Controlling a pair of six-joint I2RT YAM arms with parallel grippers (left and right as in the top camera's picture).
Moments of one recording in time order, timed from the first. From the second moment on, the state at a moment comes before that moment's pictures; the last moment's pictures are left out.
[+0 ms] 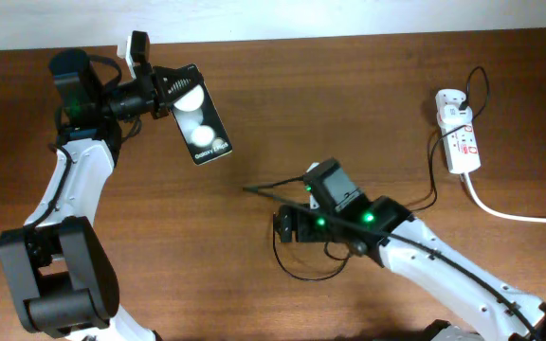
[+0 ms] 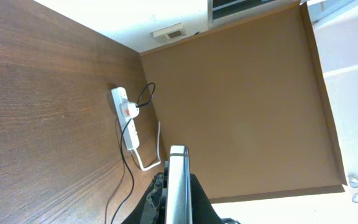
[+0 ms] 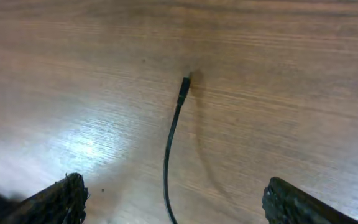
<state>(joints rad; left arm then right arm) 0.13 1.84 1.32 0.27 1.35 -0.99 0.66 1.39 0.91 -0.59 -0.17 0.65</state>
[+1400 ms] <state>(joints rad) 0.13 1.84 1.32 0.27 1.23 -0.99 0.82 1.91 1.23 -0.73 0.12 0.91</state>
